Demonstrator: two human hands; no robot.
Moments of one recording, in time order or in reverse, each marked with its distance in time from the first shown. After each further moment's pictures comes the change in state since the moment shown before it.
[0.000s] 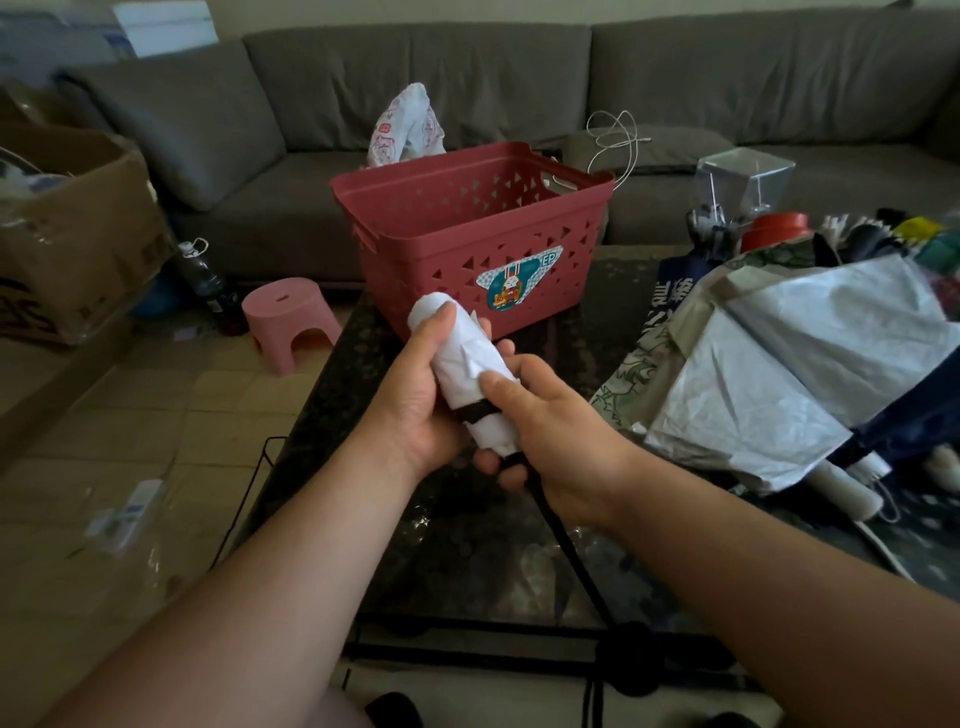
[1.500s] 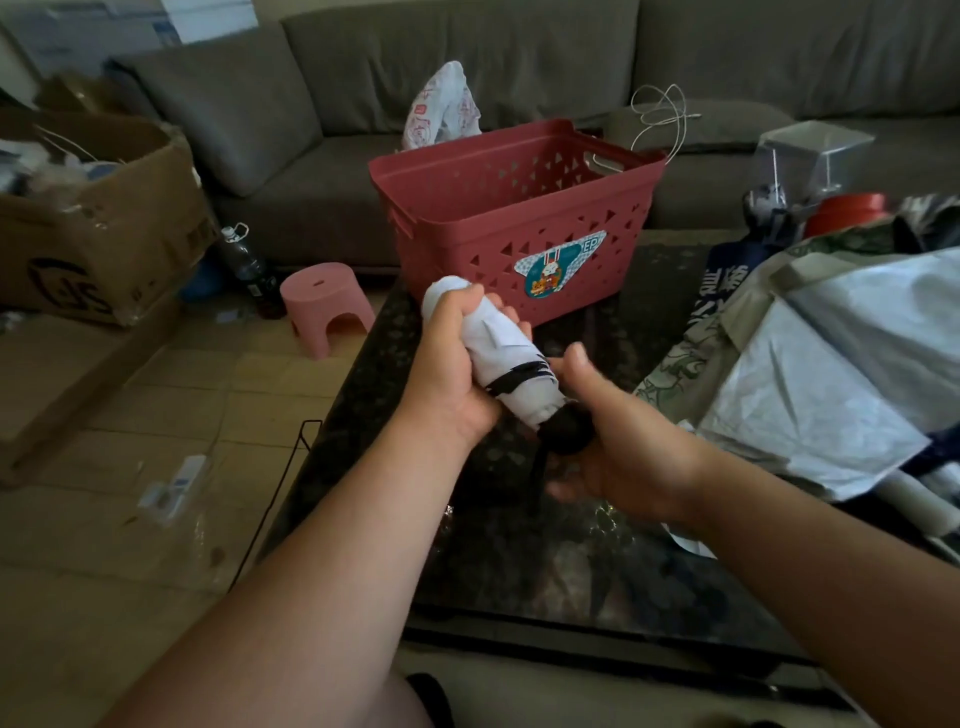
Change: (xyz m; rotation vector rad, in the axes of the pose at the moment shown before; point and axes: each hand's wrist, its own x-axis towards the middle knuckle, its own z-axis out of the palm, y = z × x) left_hand 0.030 -0.003 -0.001 -0.034 0.156 0.147; right_hand 0.005 0.007 -0.026 -0.008 -0.075 0.137
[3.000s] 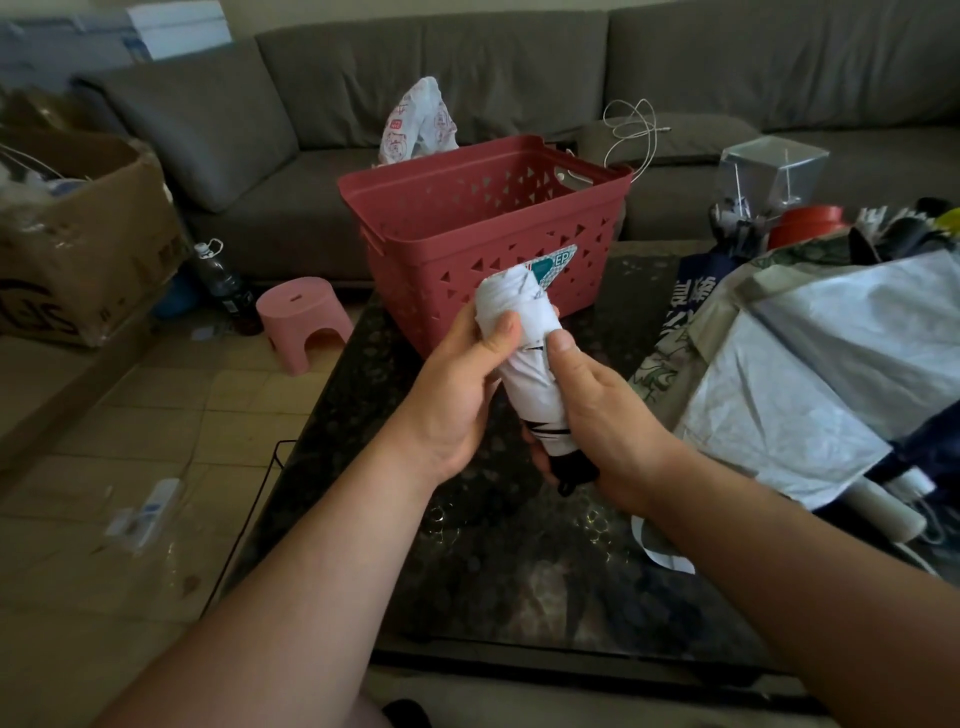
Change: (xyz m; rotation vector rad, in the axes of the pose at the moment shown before) left_hand -0.018 -0.004 0.010 0.395 -0.395 0.120; right_hand 0.006 -0.018 -0.011 -0.063 0.108 -0.264
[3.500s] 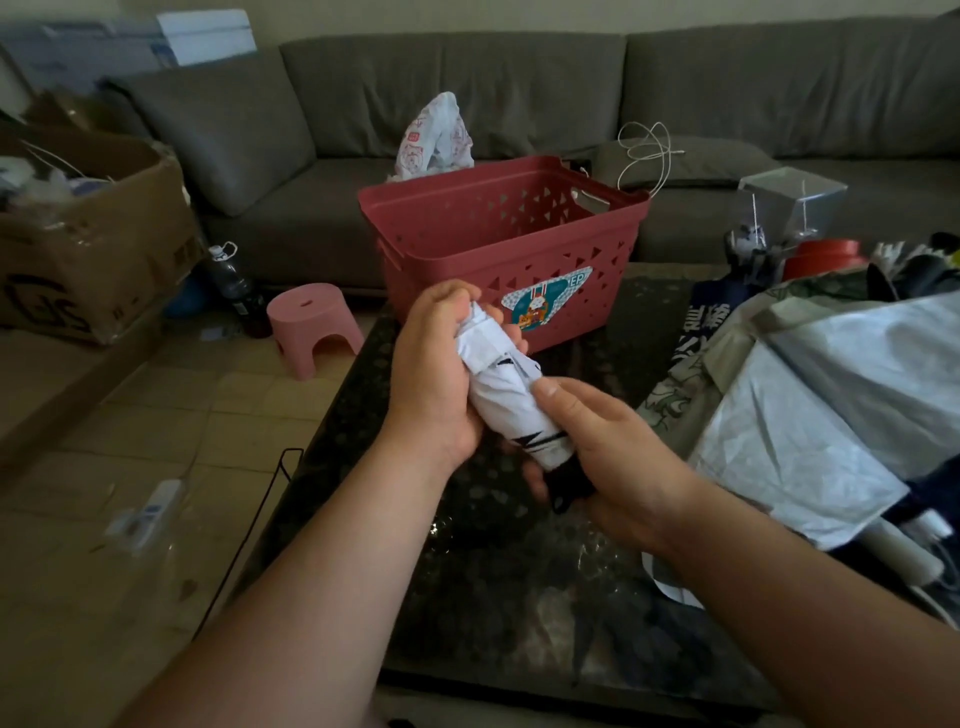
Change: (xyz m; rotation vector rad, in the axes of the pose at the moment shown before) left_hand 0.014 0.030 0.005 -0.212 0.416 0.137; right_hand 0.001 -0.002 0.012 0.182 0.036 0.102
